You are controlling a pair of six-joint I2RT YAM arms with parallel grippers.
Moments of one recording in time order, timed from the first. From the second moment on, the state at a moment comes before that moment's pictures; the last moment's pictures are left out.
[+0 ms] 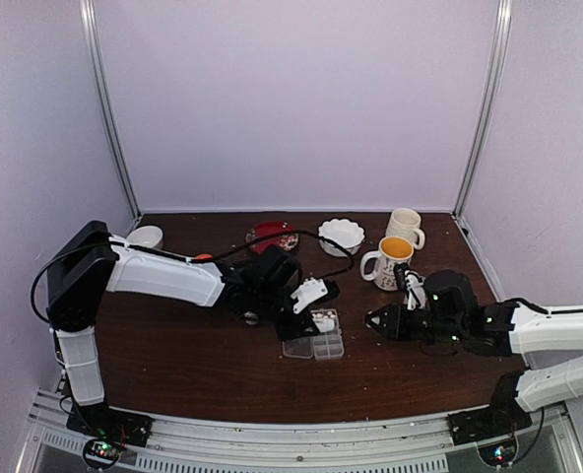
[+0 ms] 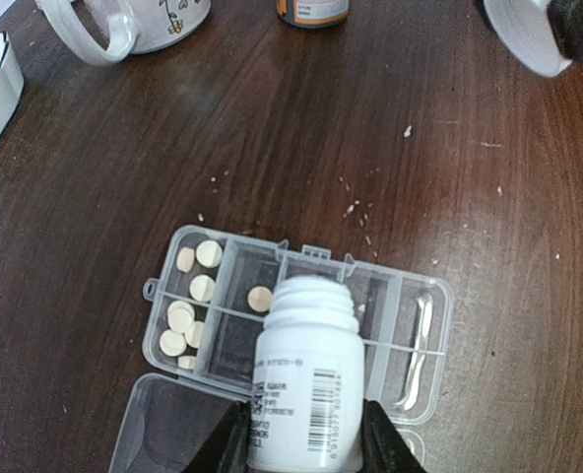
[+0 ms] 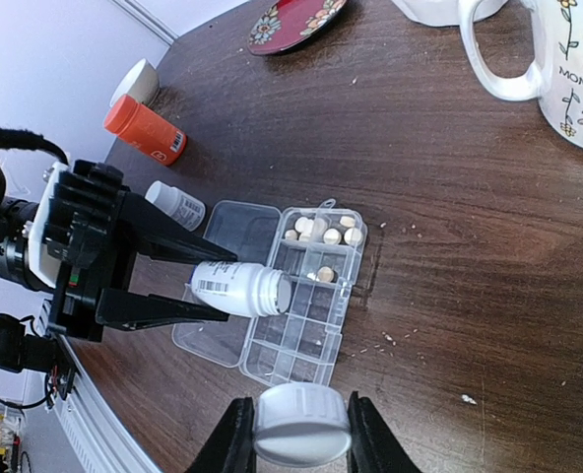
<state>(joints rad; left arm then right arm) -0.99 1.94 1.24 -0.16 0.21 0.21 0.86 1.05 0.45 0.05 0.02 0.73</state>
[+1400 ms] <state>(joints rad) -1.00 1.93 1.30 -0.25 0.20 0.21 0.84 1.09 0.48 0.03 0.00 0.71</state>
